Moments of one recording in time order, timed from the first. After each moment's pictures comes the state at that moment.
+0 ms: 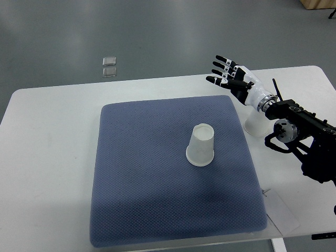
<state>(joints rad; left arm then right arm) -0.01 0.00 -0.05 -0.20 0.05 0.10 -0.05 0.71 -0.23 0.77 0.80 -0.43 0.15 0.22</state>
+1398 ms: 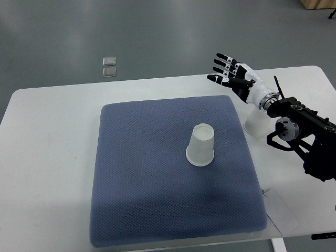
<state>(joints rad) -0.01 0.00 -0.04 -0.20 0.05 0.10 -0.05 0.72 -0.24 0.77 0.80 -0.45 0.16 0.22</state>
